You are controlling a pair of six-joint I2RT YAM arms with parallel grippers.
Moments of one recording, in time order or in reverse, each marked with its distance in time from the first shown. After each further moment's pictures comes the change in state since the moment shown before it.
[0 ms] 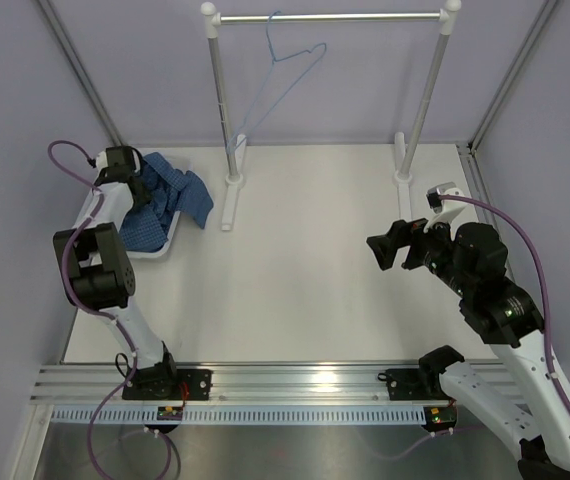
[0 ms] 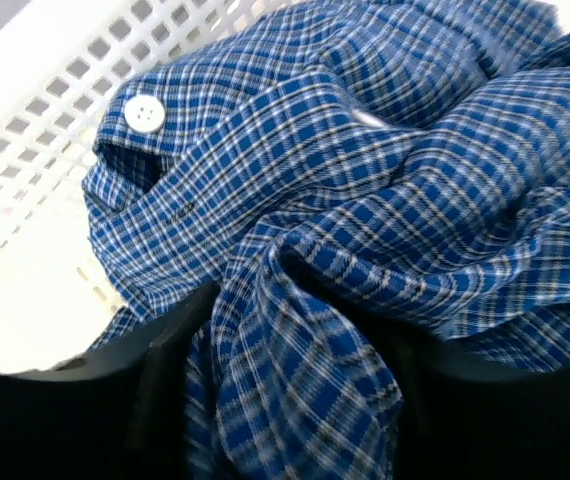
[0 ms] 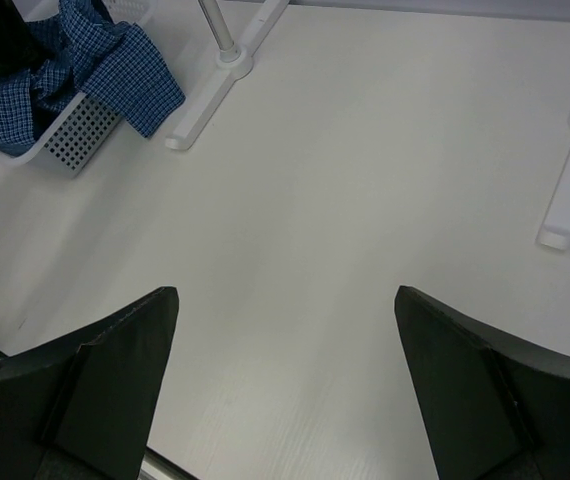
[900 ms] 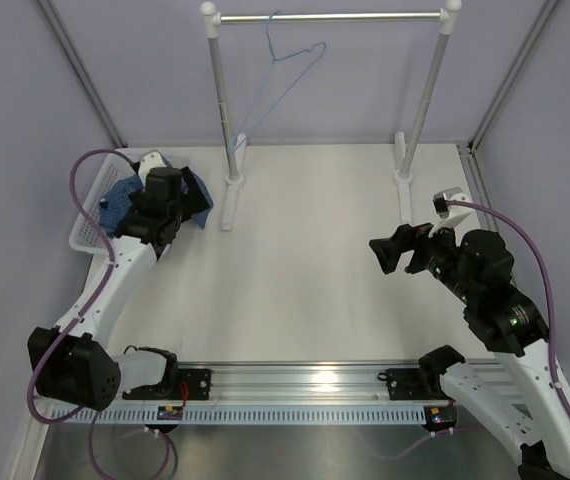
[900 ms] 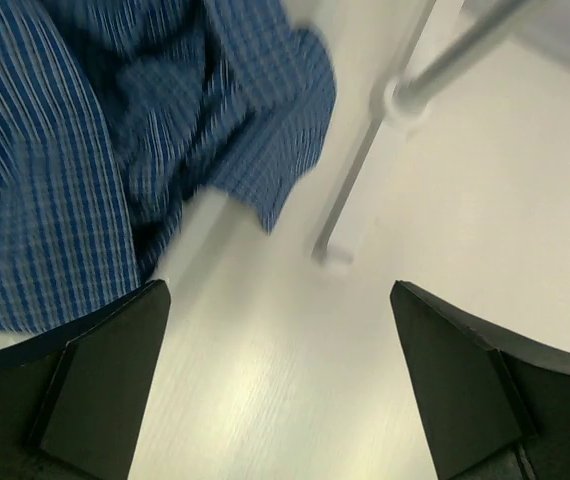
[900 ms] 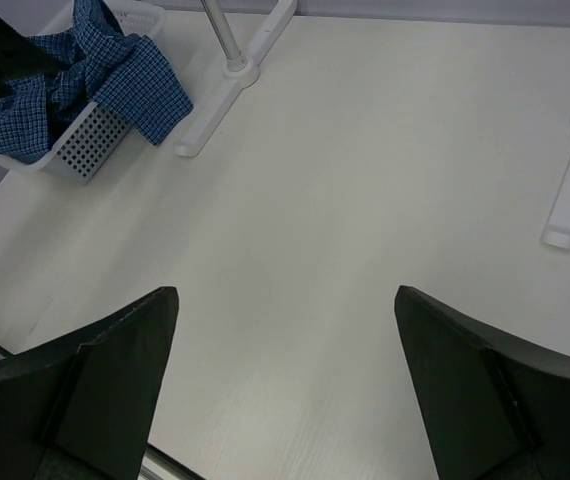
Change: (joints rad) left arm -0.426 -0.611 -0.291 -0.031 -0.019 -0.087; right arm 0.000 -0.046 -0.016 0.000 0.001 0.019
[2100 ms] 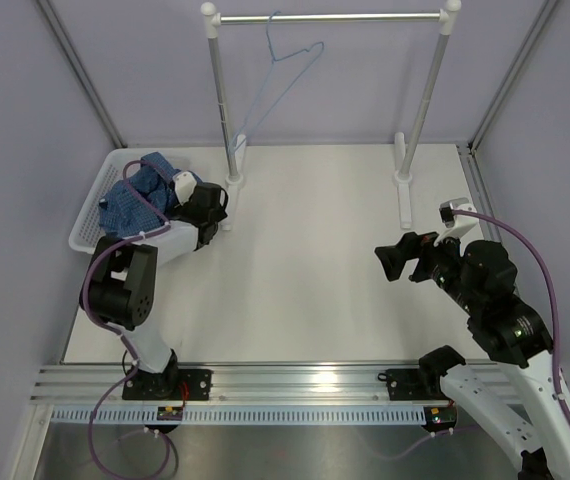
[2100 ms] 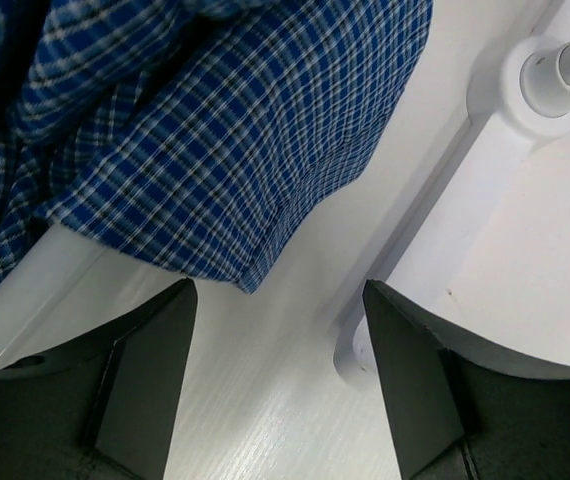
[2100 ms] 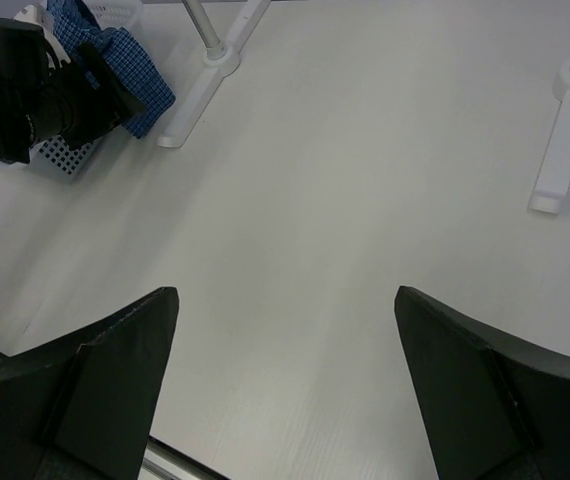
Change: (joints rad) left arm -0.063 0.486 -0.156 0.495 -0.179 -0.146; right arm 0.000 -0.066 -0.034 -0.055 0.043 0.031
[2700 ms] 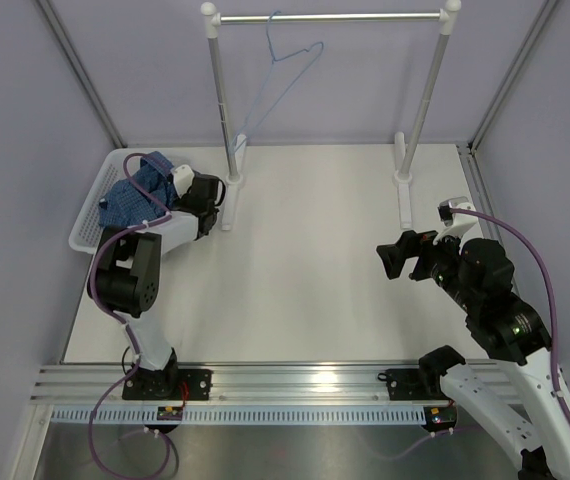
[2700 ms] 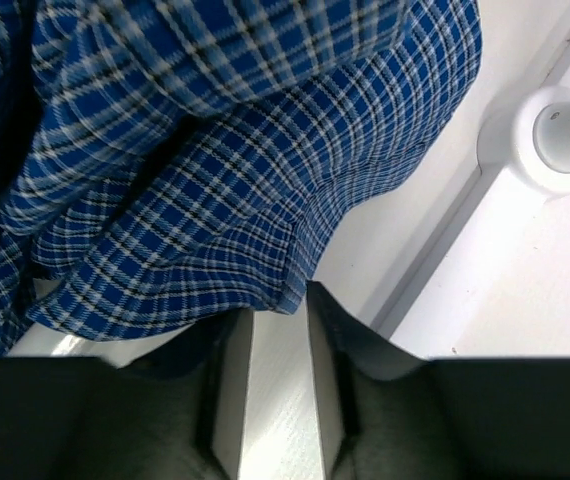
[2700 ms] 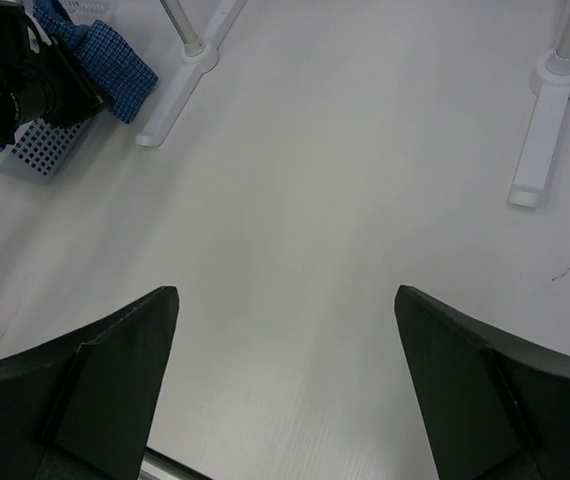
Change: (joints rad) left arm 0.043 0.098 0.109 -0.013 -0.004 0.029; right arm 0.000 0.014 0.000 -0.007 0.039 -0.015
